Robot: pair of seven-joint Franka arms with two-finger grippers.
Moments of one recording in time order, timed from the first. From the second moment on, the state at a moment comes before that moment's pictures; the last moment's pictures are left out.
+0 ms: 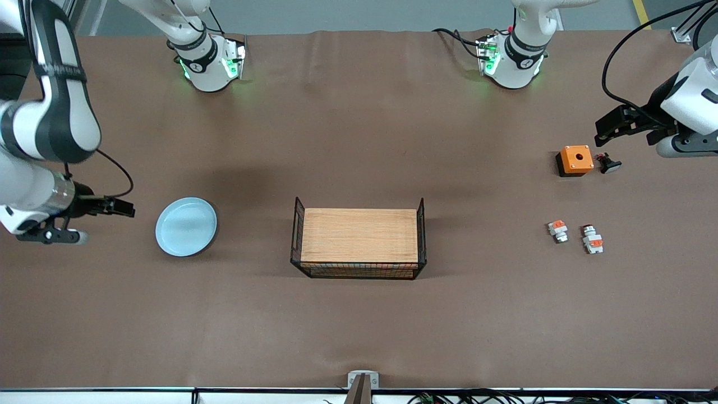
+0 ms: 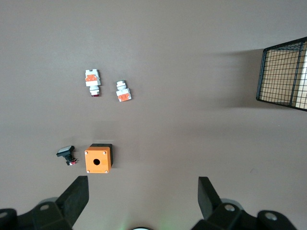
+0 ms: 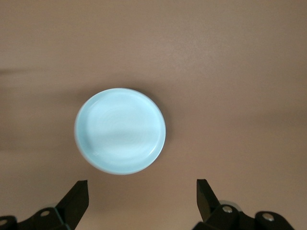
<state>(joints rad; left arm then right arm) 0.05 0.00 -0.17 -1.53 0.01 1.49 -0.12 -0.16 0.17 0.09 -1.80 -0.04 1.87 0.02</state>
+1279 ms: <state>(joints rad) 0.06 0.00 -0.22 -1.55 0.05 1.51 -0.13 -0.11 0.04 0.09 -1.48 -0.04 1.44 0.07</state>
